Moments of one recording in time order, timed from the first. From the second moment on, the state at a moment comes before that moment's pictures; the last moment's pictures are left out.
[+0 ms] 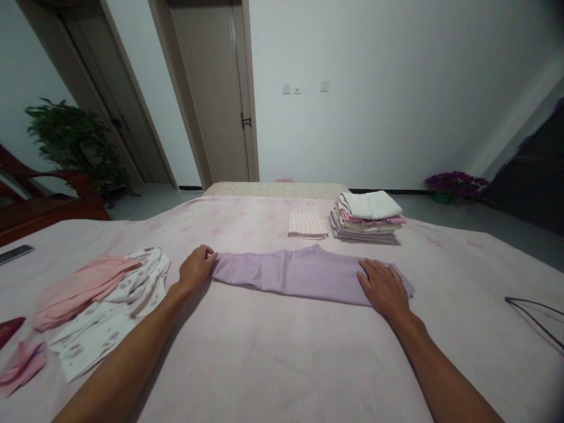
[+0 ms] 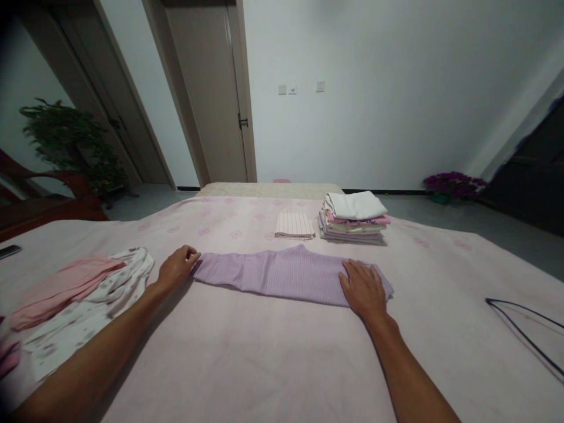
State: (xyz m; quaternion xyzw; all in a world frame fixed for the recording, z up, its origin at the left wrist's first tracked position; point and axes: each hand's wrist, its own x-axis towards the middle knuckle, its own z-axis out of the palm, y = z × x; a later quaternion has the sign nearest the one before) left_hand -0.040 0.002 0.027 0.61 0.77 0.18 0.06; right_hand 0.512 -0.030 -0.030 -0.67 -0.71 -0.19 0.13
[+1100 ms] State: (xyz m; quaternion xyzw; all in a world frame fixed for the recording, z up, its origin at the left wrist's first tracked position) left_hand 0.060 -0.014 0.006 0.82 0.56 0.15 -0.01; right_hand 0.509 -0.032 -0.026 -0.67 -0.71 -0.19 0.14
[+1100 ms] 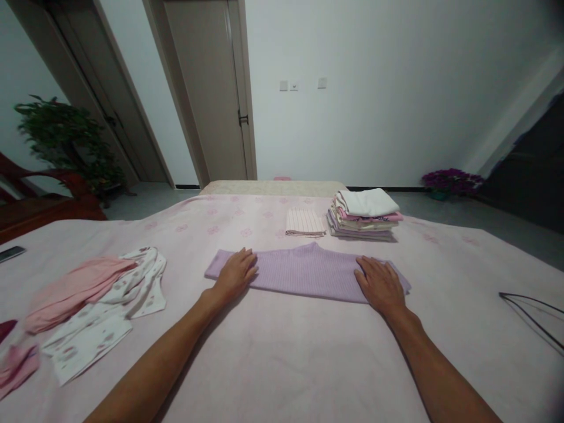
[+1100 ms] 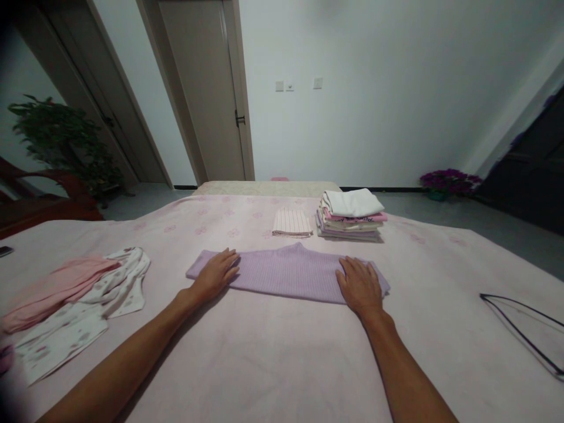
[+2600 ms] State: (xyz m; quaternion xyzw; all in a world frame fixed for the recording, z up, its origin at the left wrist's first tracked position) left_hand 0.110 -0.077 0.018 0.63 0.52 0.53 0.22; right_hand 0.294 -0.062 0.030 -0.45 -0.59 0.37 0.56
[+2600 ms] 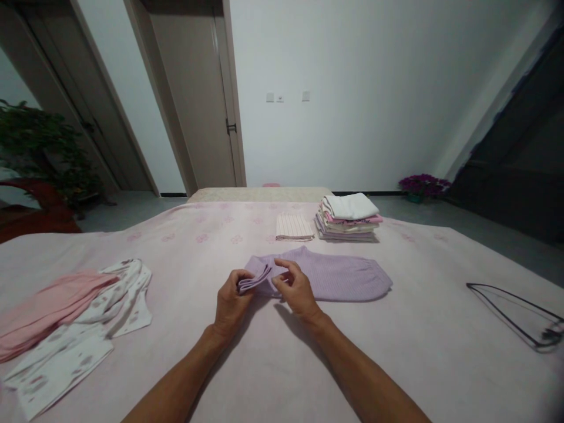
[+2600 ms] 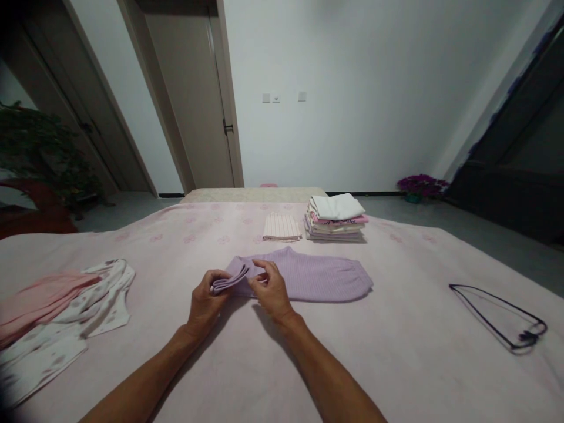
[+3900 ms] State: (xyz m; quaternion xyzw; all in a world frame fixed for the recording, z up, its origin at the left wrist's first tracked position) left_hand 0.117 -0.078 0.008 0.65 0.51 0.49 0.27; right_hand 0.302 -0.084 0.020 -0.41 -0.78 -0.05 0.46
